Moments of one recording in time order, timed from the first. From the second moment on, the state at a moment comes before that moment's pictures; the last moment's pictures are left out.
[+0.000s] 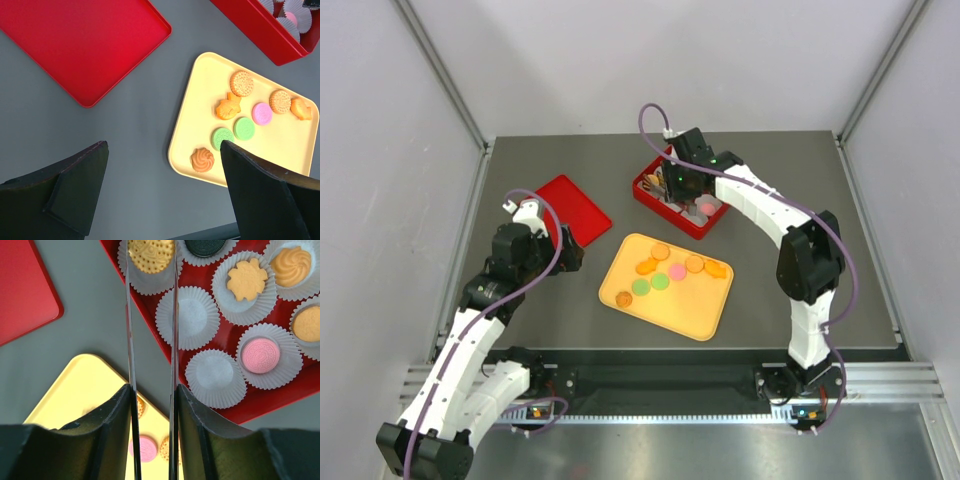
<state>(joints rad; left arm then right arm) -0.26 0.76 0.76 -0.55 0.03 -0.36 0.57 1.97 1.78 -0.67 0.03 0.25</state>
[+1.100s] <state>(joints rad) -0.26 0.76 0.76 -0.55 0.03 -0.36 0.57 1.97 1.80 -0.69 0.05 0.25</state>
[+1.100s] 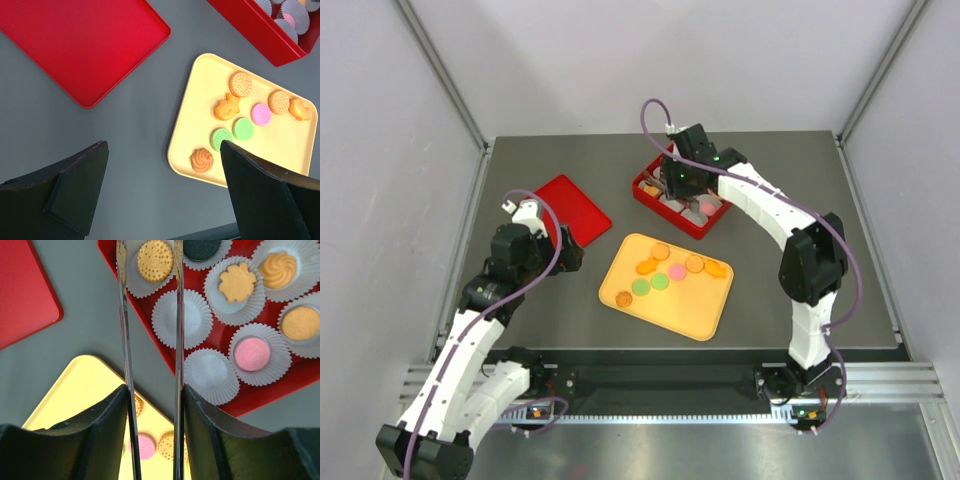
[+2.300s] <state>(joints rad) -0.26 0.75 0.76 -0.55 0.04 -0.36 0.84 1.17 0.96 -0.78 0.28 0.41</state>
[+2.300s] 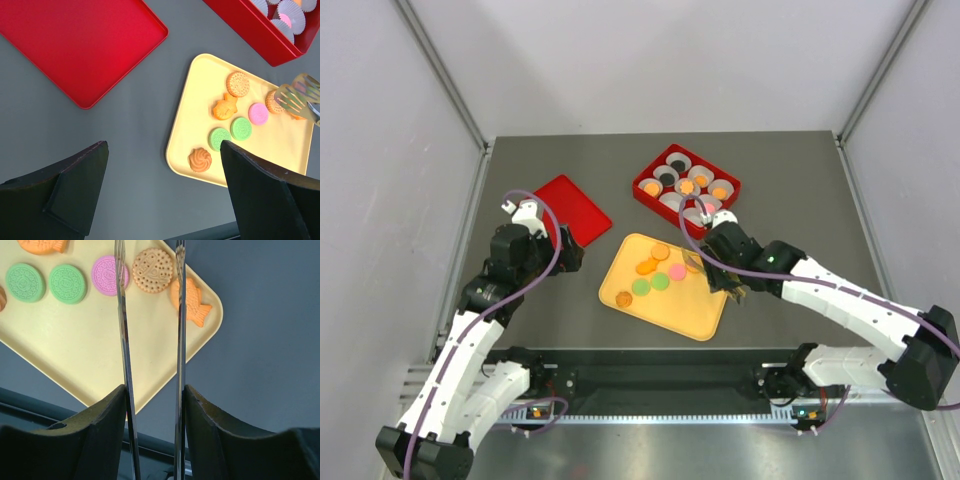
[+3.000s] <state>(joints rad) -0.26 0.75 0.76 -0.55 0.04 -0.36 0.86 1.20 0.91 -0.77 0.27 0.42</state>
